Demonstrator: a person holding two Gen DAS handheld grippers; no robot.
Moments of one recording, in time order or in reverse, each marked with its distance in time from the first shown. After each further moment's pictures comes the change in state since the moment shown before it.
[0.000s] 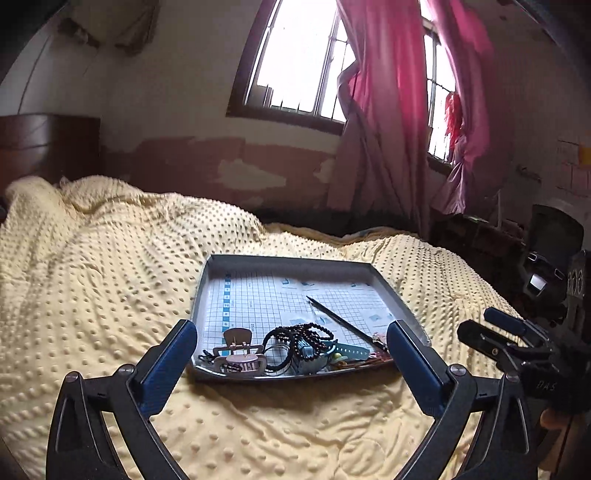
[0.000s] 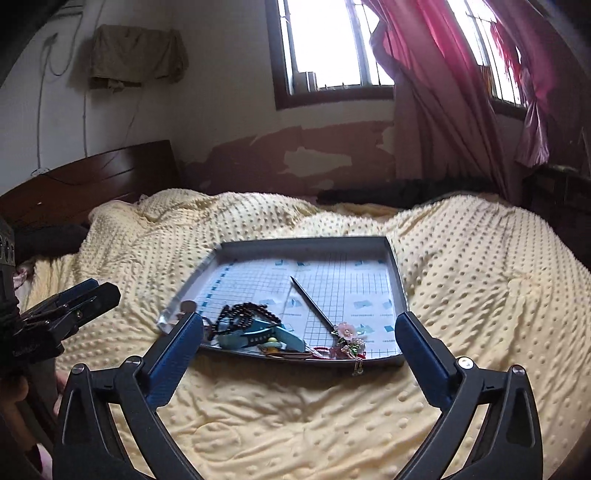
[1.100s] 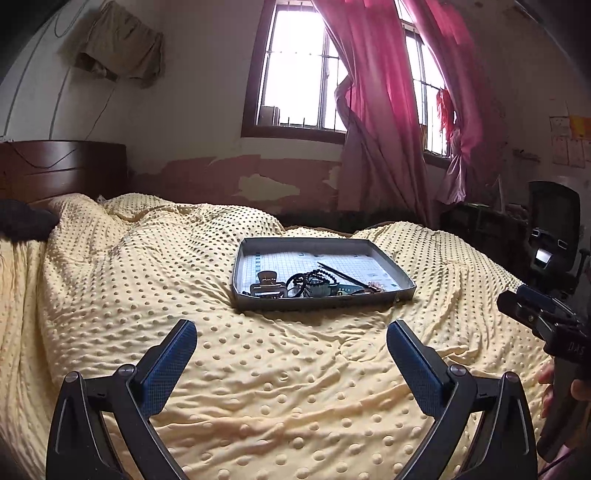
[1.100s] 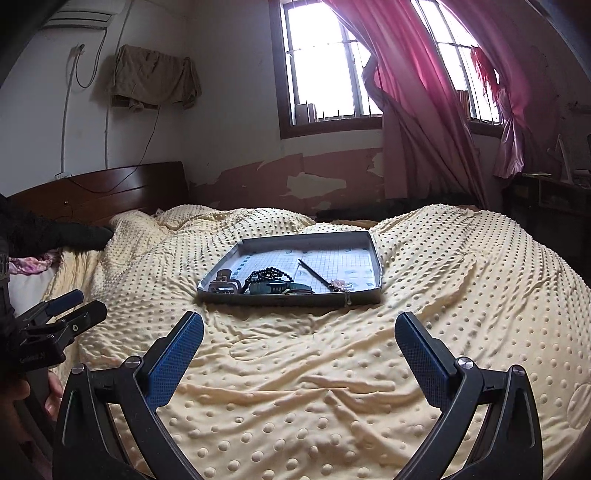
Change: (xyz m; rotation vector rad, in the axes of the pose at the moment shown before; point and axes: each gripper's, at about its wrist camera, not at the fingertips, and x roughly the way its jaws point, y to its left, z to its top) left arm -0.127 -0.014 -0.085 0.065 -0.054 0.096; right arm -0.124 0.003 -0.081 0.018 -0.094 -0.021
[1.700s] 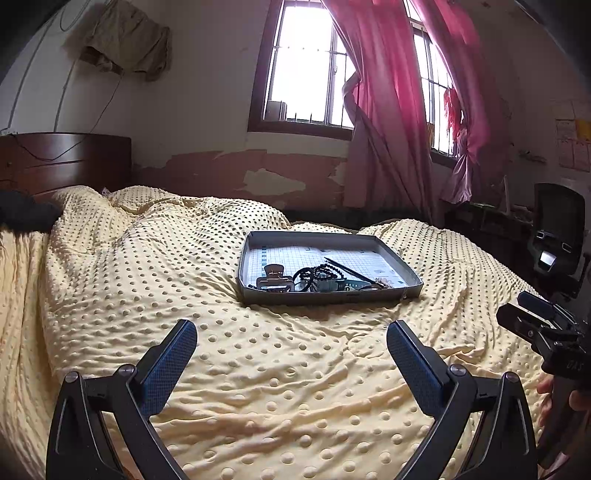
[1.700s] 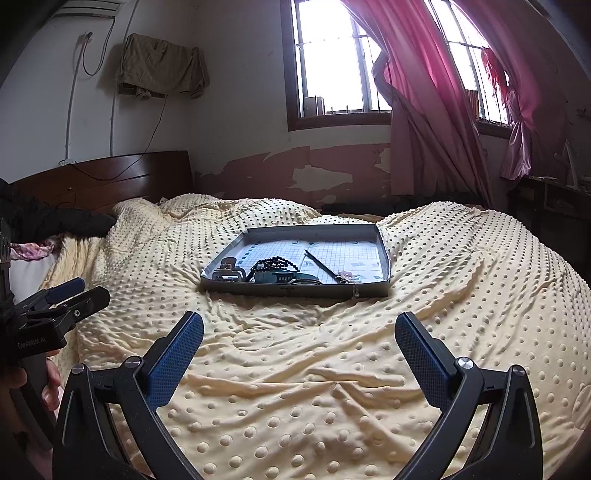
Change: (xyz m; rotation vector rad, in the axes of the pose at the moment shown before) left arm 0.005 0.006 -0.003 -0.014 0.016 0.014; right arm 0.006 0.011 -0.009 -0.033 0.023 0.006
